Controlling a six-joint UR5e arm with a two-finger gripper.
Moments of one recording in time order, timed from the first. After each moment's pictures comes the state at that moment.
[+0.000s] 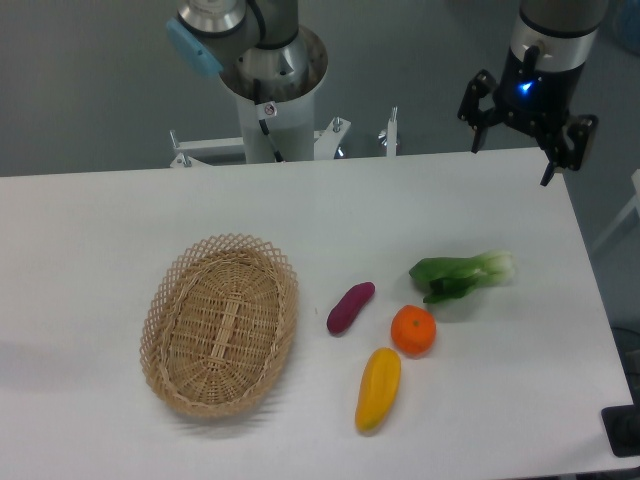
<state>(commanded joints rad) 2.77 -1.75 -1.33 -1.50 1.49 1.46</state>
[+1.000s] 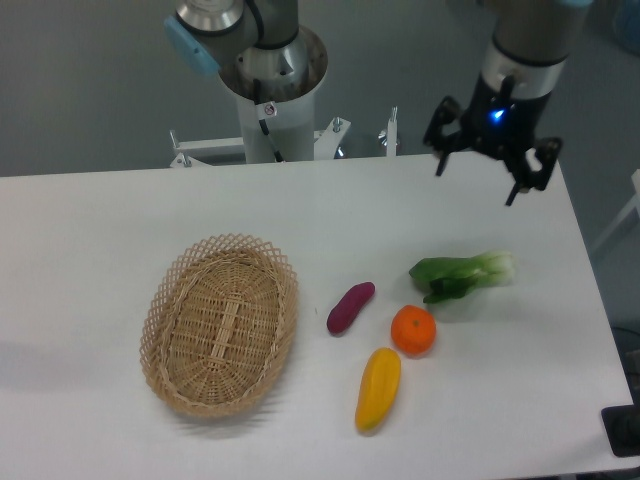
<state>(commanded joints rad) 2.61 -1.76 -1.46 -1.38 1.43 1.01</state>
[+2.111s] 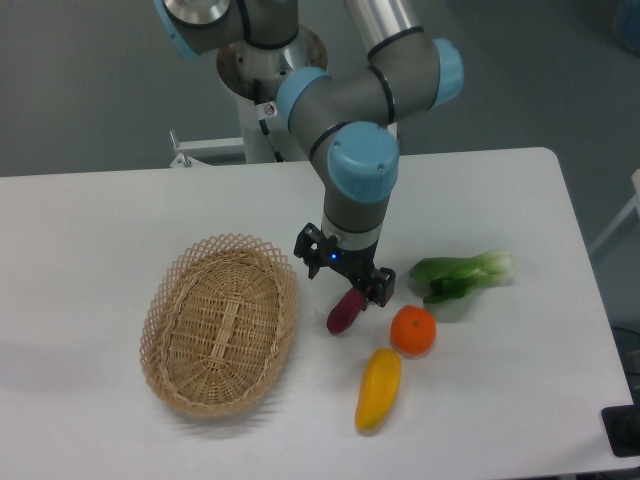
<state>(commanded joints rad) 2.43 -1.89 -1.82 -0.91 1.51 1.10</state>
